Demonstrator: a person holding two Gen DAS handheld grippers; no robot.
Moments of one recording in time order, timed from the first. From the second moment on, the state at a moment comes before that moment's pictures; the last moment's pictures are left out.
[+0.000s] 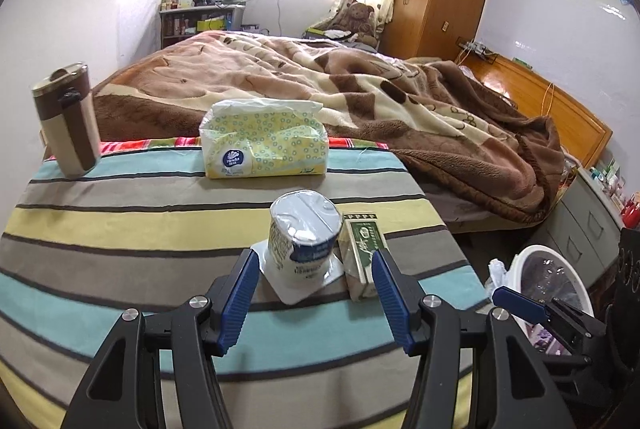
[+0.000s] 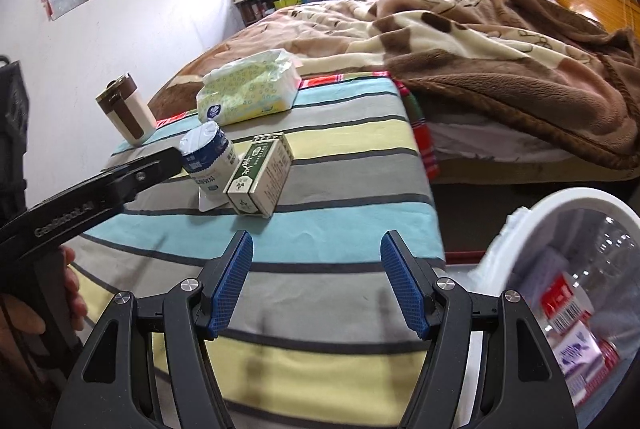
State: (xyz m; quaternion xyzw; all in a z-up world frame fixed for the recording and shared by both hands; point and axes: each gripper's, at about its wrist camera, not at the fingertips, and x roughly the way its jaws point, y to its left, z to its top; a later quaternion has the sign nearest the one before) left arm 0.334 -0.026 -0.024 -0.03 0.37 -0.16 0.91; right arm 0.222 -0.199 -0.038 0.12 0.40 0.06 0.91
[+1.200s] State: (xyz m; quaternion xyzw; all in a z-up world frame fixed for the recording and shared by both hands) left arm 0.398 0.013 -0.053 -0.05 0.40 -0.15 0.90; right arm 0.292 -0.161 -0.057 0.09 0.43 0.06 0.90
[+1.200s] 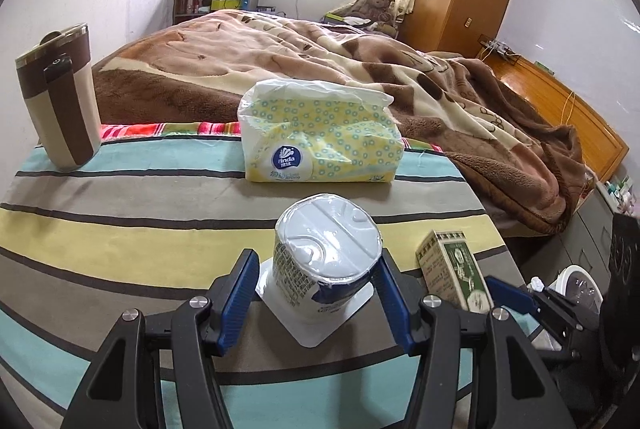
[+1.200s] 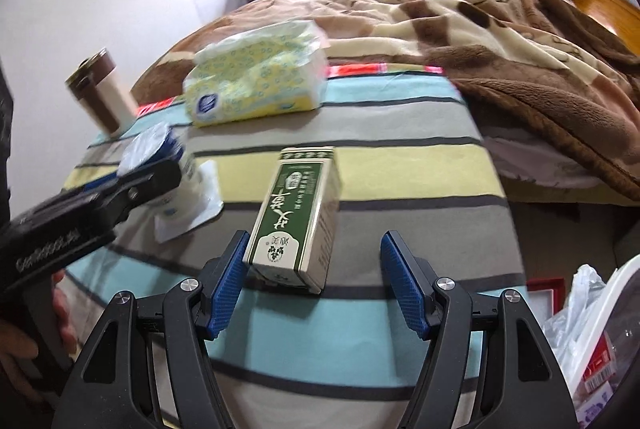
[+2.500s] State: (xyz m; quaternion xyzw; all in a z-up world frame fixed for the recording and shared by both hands) left arm 0.333 -0.010 -0.031 -0.03 0.37 -0.15 0.92; right arm 0.240 -0.196 -0.034 0.15 0.38 0.05 0.91
